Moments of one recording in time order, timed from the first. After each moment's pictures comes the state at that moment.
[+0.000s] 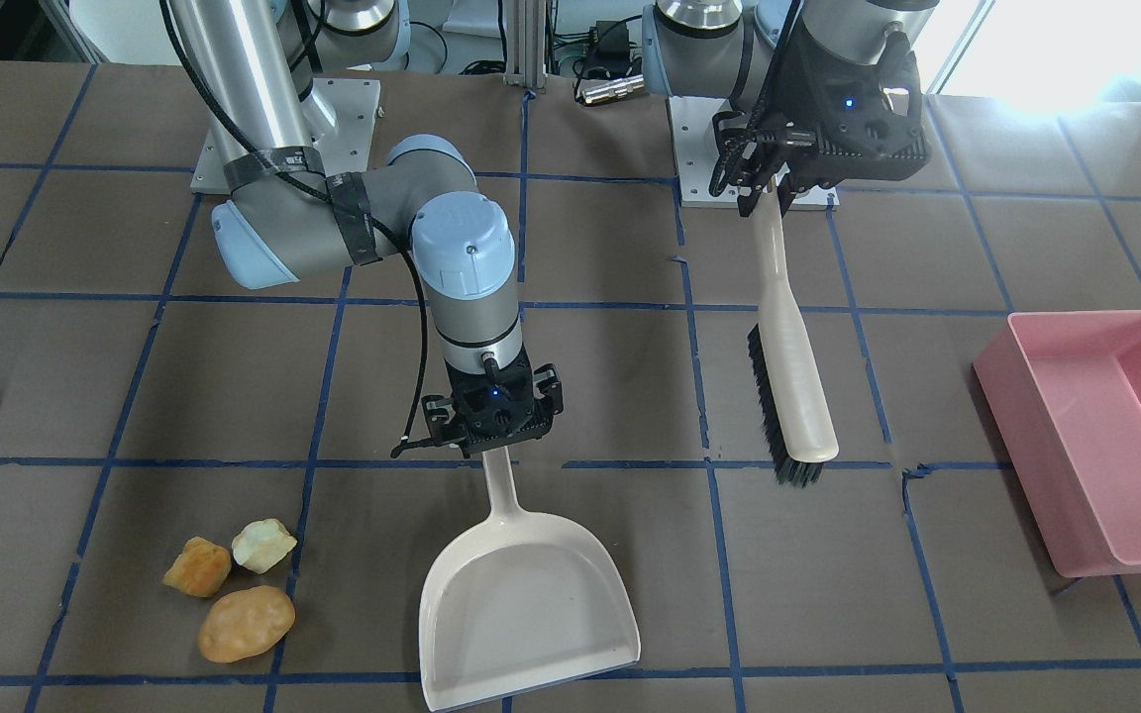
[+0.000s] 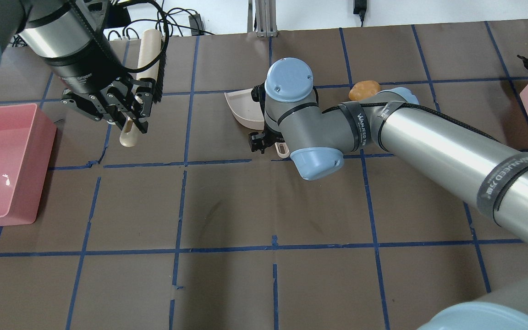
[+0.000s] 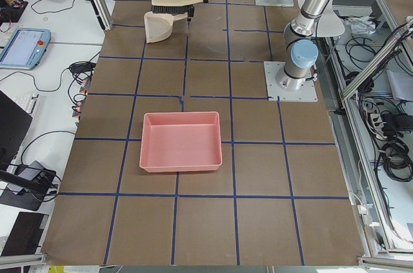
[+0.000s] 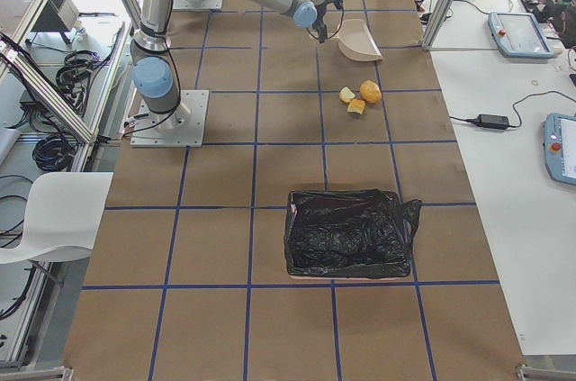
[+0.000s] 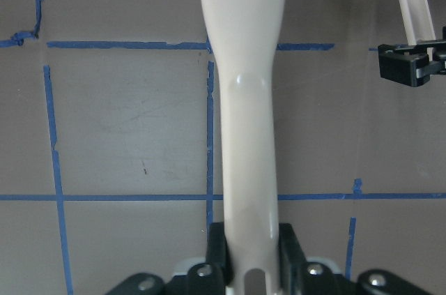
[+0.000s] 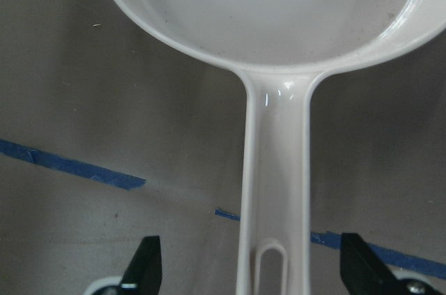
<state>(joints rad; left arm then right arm) -1.61 -1.54 -1.51 -1.74 1.53 -0.06 1.93 -1.13 1.75 -2.36 -1.55 0.09</state>
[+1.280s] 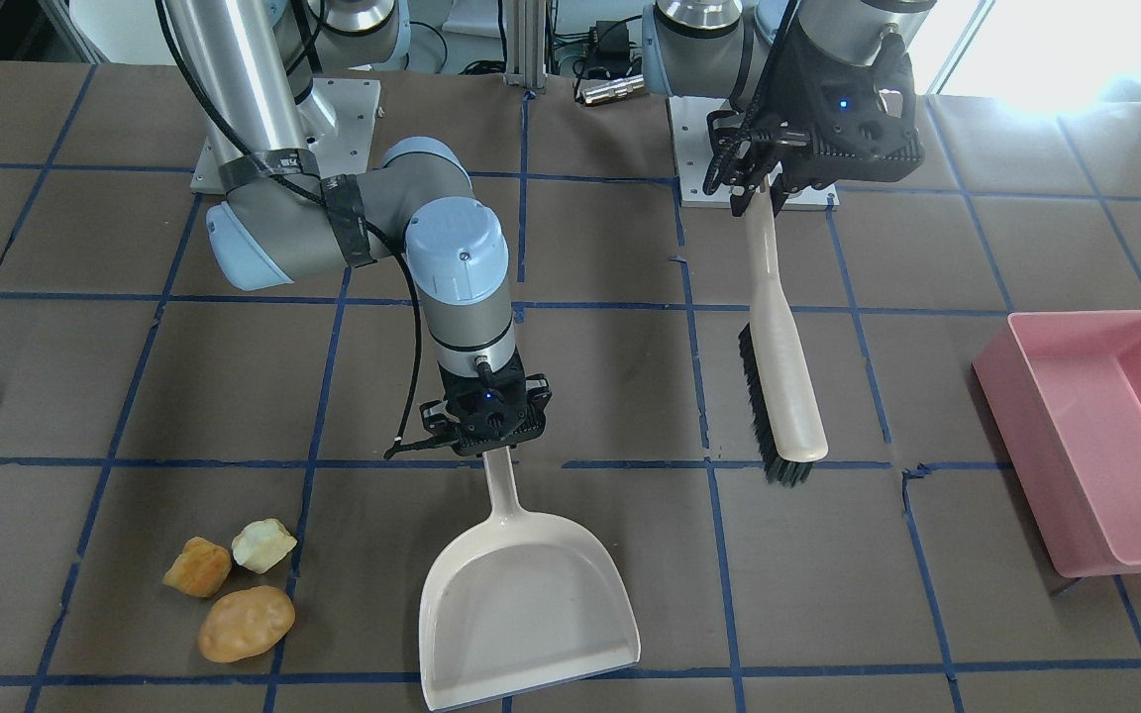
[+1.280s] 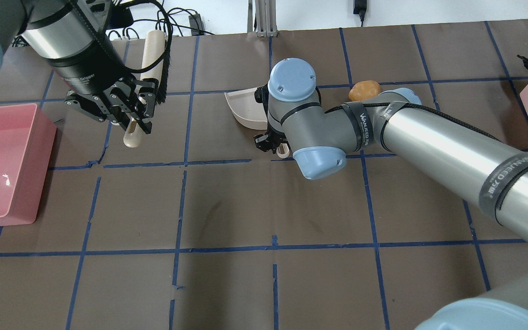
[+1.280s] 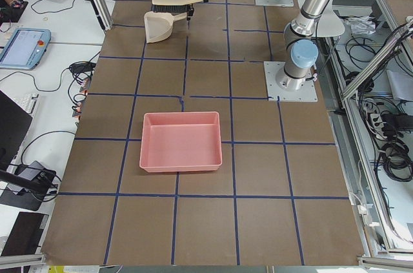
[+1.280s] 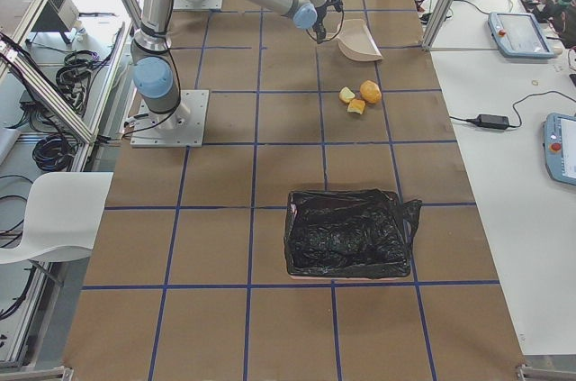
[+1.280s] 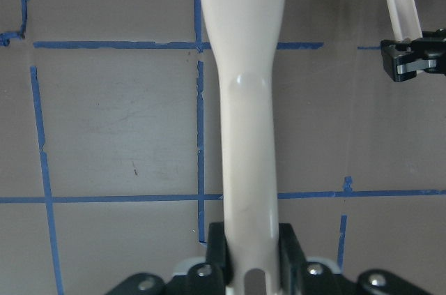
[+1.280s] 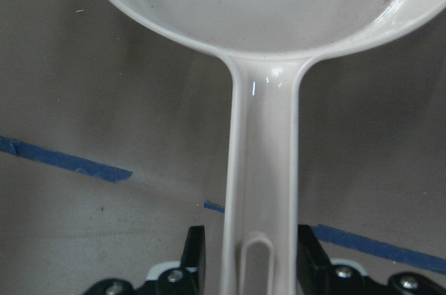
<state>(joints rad) -1.61 -1.54 -1.51 -1.73 1.52 -0.06 1.92 -1.13 1.75 -2.35 -1.55 0.07</state>
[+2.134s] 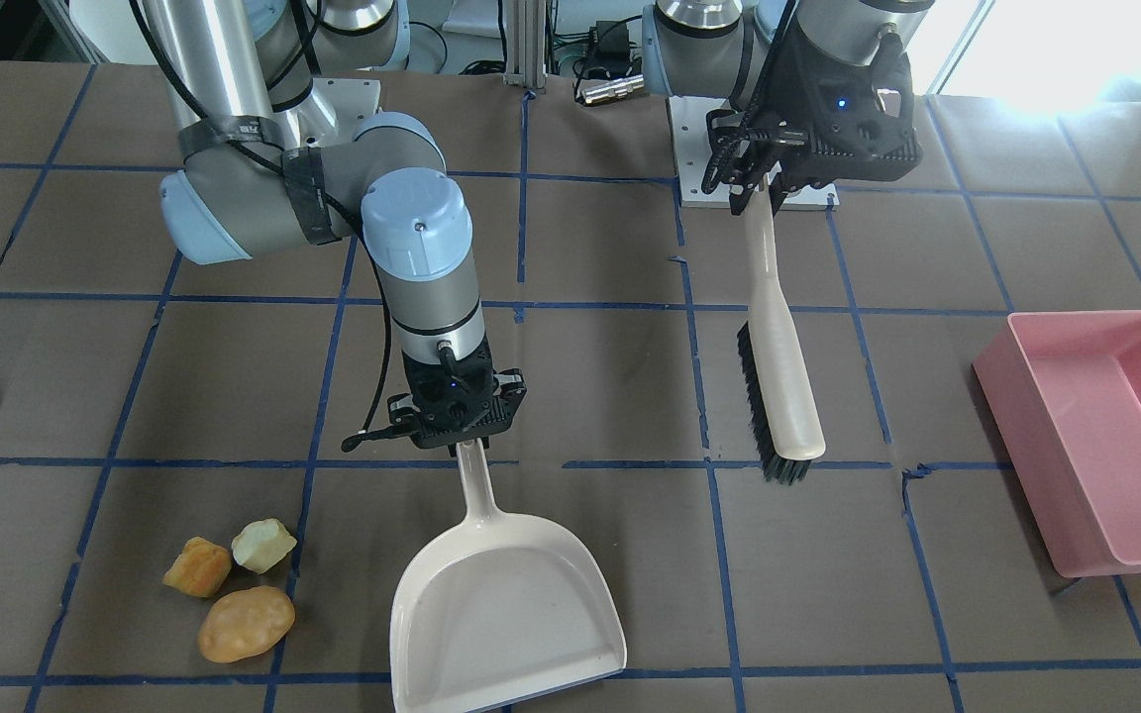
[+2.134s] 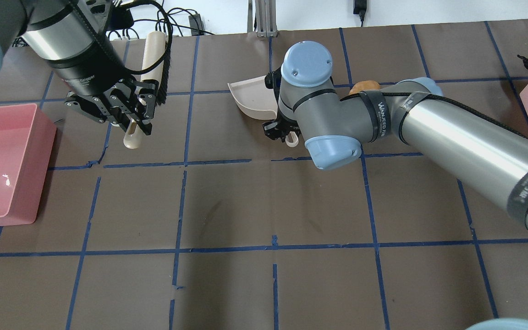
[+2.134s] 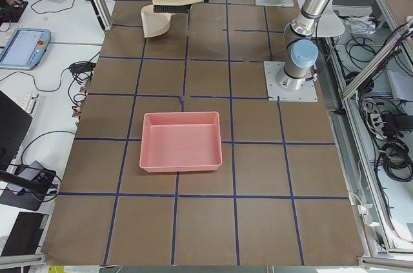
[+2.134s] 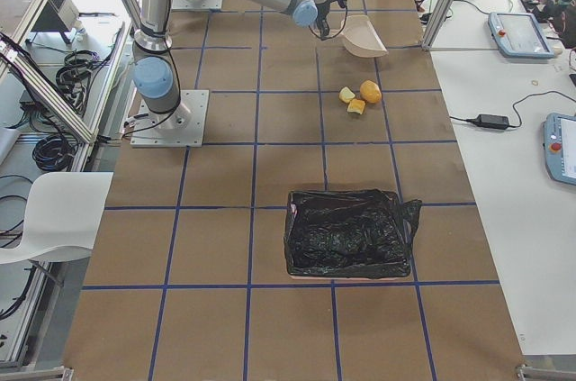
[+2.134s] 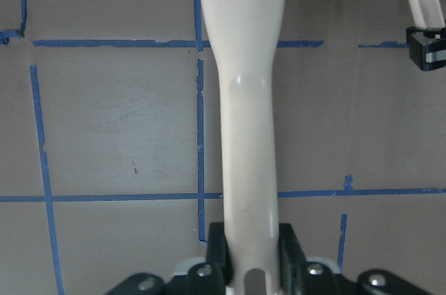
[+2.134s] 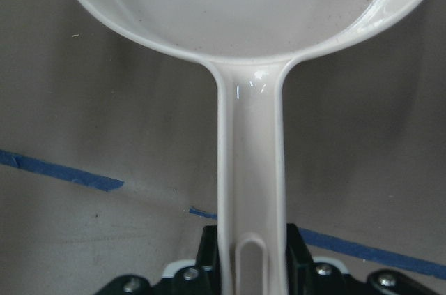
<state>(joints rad) -1.61 -1.53 -1.51 -1.74 1.52 -0.06 1.86 -1.21 1.75 -2.30 -1.55 0.04</state>
